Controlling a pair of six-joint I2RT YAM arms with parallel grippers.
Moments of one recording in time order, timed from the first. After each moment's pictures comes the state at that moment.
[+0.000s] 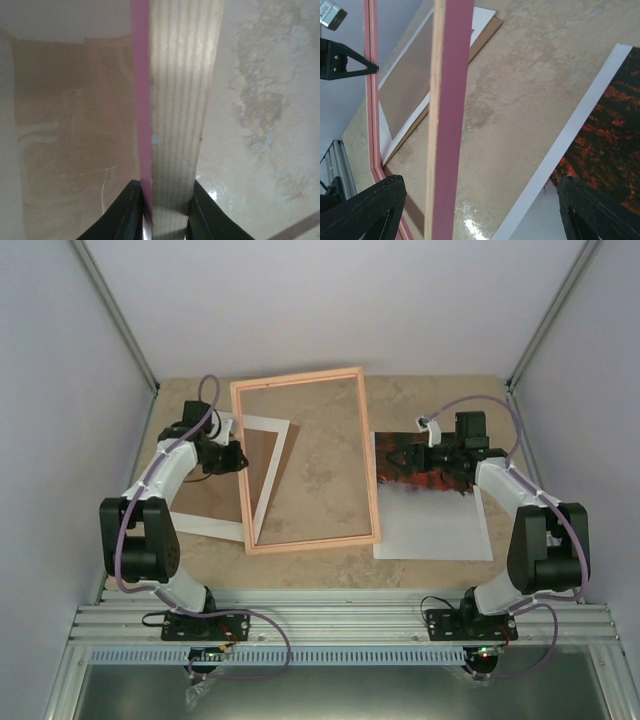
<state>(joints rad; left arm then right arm) -0.02 1.60 1.19 -0.71 0.38 -0.10 0.09 1.53 0.98 -0.26 -0.84 0.04</state>
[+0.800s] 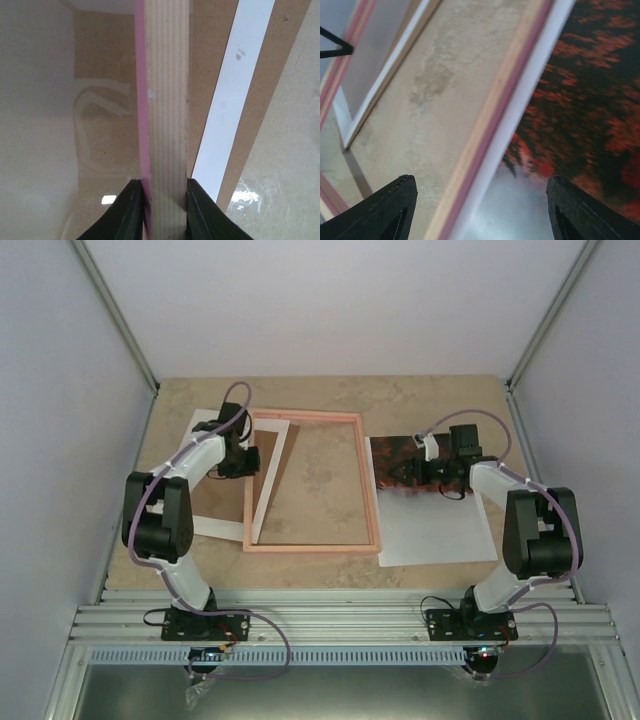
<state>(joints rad) -0.17 1.75 1.25 -0.75 0.07 -0.24 0.10 1.63 0.91 -0.23 -0.77 -0.01</state>
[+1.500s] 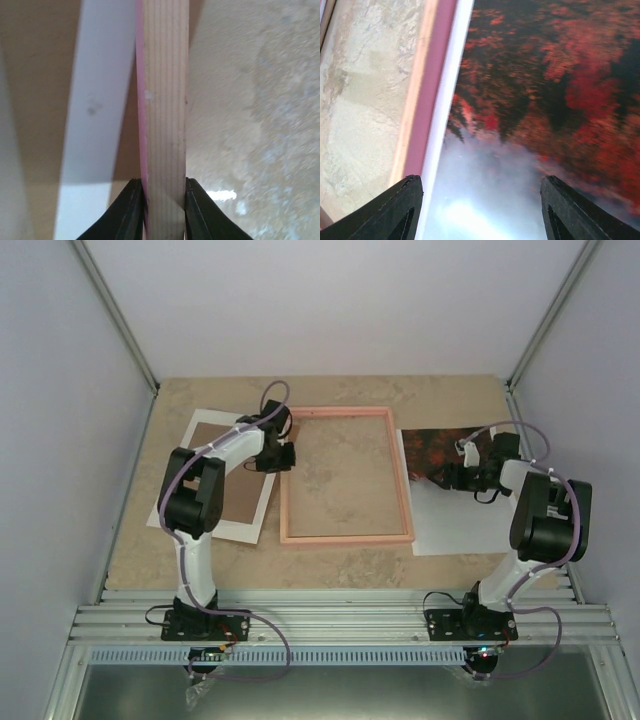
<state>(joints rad) -0.34 2.01 1.44 -0.71 0.07 -0.42 -0.22 1.75 0.93 -0.37 -0.71 -0.19</state>
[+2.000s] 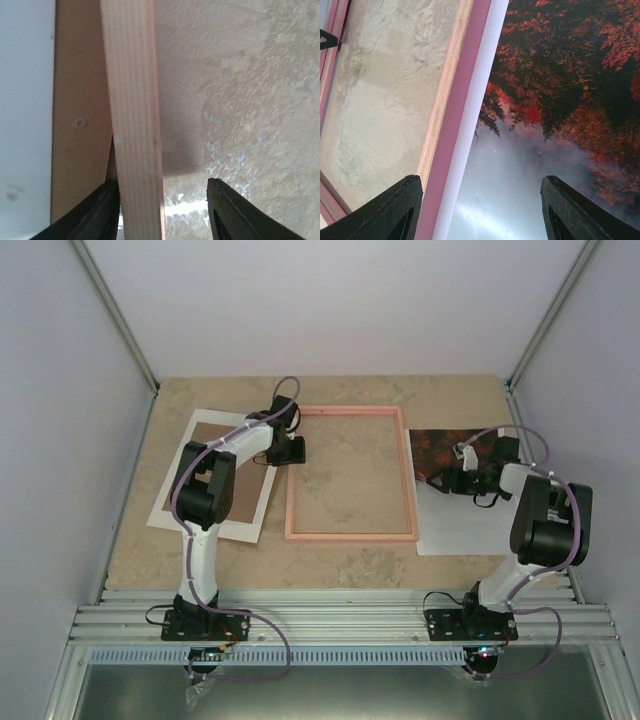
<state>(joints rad) -0.36 2.14 1.57 -0.64 0.12 -0.37 -0.22 1.72 0.89 -0.38 -0.75 -0.21</state>
